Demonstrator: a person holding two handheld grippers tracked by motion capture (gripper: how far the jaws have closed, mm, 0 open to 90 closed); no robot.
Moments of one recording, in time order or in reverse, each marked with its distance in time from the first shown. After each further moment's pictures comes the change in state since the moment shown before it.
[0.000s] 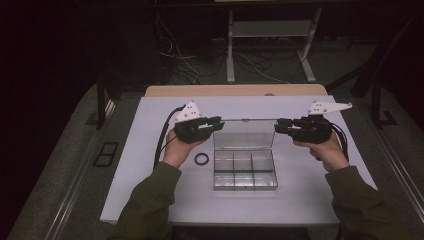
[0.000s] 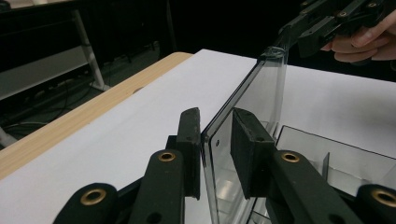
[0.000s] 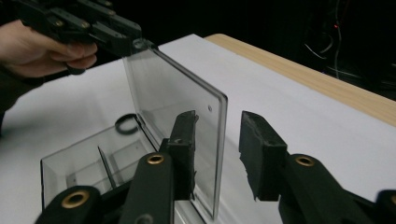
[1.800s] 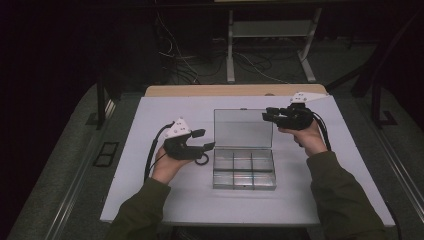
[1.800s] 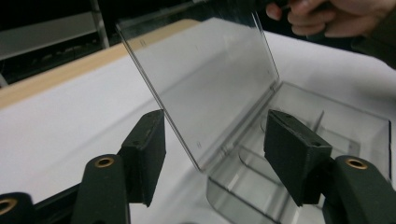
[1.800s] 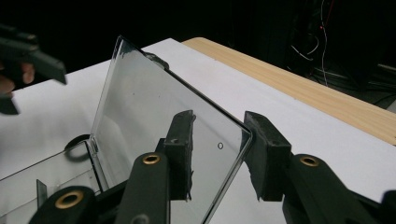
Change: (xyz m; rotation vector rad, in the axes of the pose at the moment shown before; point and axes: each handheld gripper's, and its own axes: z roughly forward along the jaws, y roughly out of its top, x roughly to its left) left arm -0.020 -0.047 -0.032 0.080 0.051 -0.099; right arm -0.034 0.006 0.053 -0.005 -0.050 0.016
